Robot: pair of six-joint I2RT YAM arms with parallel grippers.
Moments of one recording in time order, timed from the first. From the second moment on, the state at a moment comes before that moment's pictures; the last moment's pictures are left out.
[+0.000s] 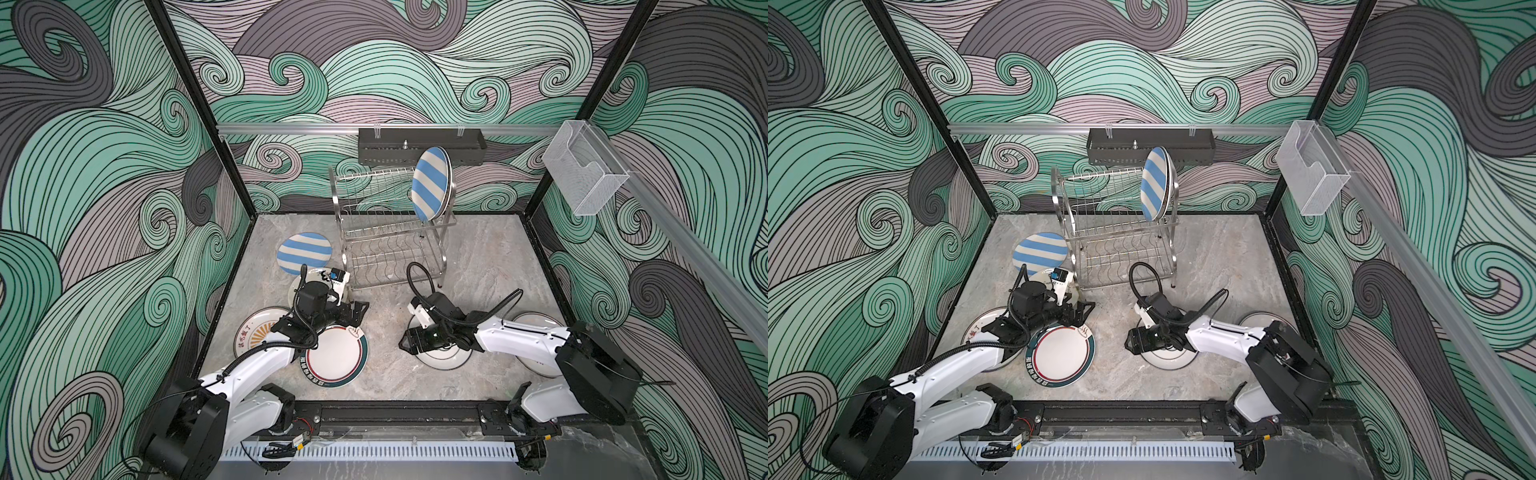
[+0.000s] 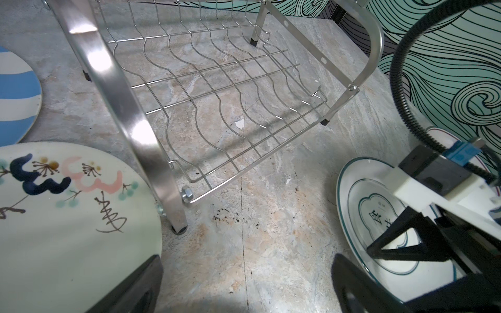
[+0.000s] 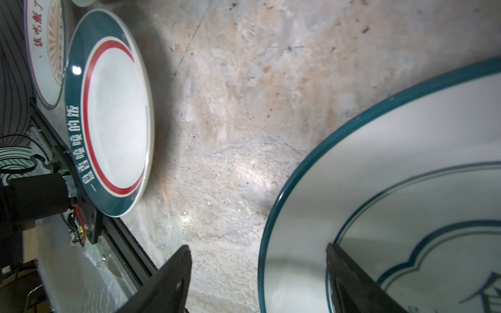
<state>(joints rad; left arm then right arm) -0.43 1.09 0.45 0.07 0.22 -0.19 0.83 1.48 0.66 -0.19 -0.36 0.52</state>
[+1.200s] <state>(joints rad) -0.64 1.30 0.55 0.06 0.33 -0.11 0.44 0.88 0.32 -0.46 -0.21 0.71</state>
